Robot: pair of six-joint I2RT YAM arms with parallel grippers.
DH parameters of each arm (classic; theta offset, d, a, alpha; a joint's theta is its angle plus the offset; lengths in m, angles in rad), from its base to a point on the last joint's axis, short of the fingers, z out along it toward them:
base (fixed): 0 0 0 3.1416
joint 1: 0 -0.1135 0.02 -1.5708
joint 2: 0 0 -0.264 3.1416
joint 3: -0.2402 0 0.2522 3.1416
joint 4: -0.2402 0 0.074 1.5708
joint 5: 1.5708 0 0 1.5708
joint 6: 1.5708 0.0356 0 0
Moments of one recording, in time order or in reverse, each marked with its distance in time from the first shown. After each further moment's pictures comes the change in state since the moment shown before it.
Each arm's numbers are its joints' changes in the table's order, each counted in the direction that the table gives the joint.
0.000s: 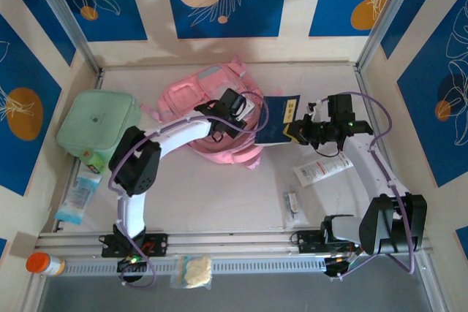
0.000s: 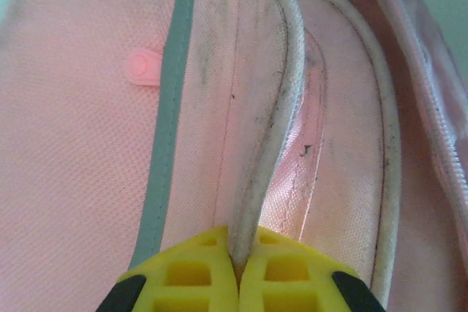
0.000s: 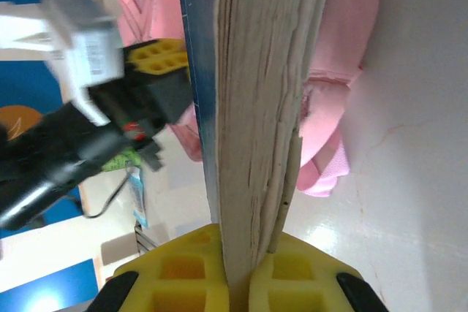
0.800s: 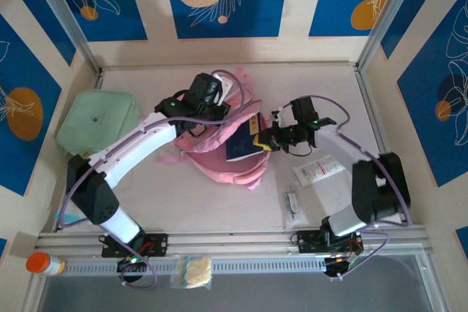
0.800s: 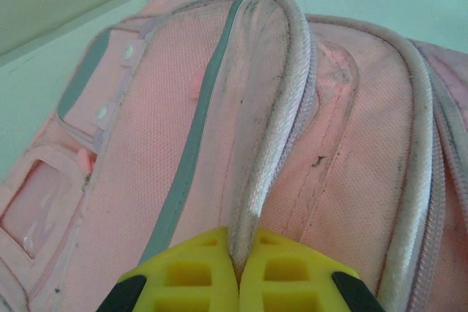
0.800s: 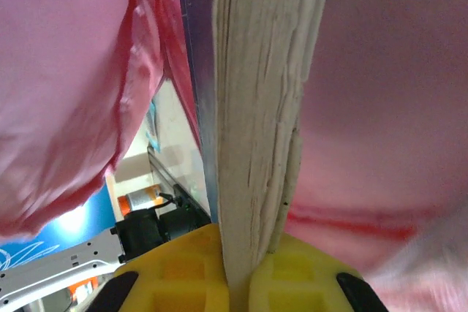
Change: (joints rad) left arm -0.009 0.360 0.016 -0.160 -0.025 -0.192; right arm -0.256 -0.297 0.014 0.281 -0.155 0.059
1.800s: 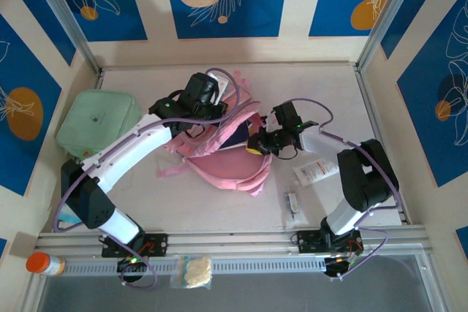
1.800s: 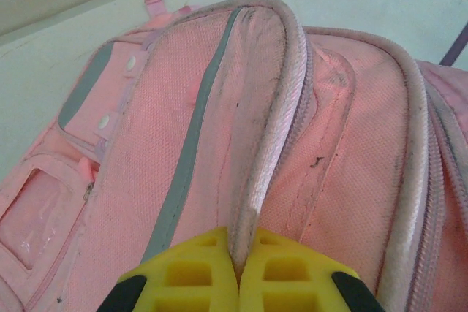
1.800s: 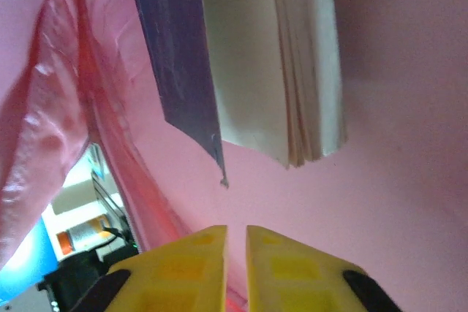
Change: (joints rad) left arm -0.002 0.031 0.000 -0.027 0.019 -0.071; right arm -0.110 -0.097 0.016 0.116 0.214 0.066
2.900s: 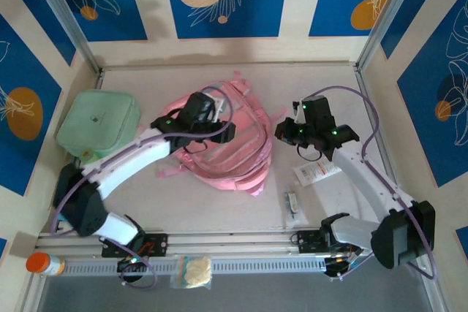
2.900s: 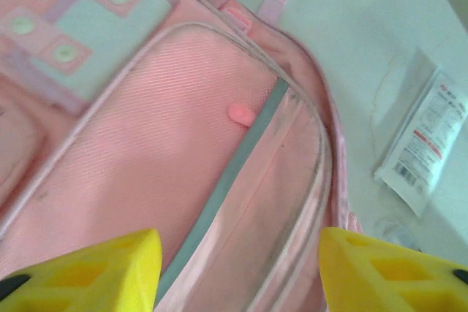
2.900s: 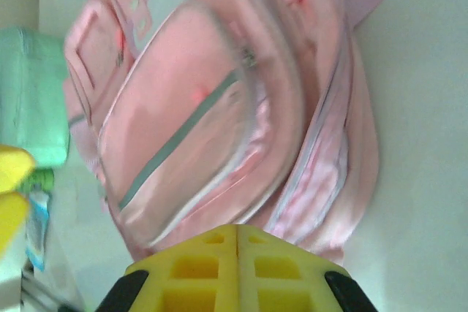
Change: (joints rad) left arm -0.010 0.143 0.322 0.169 0.206 -0.259; right arm 0.040 0.466 -0.045 -0.351 0.381 -0.096
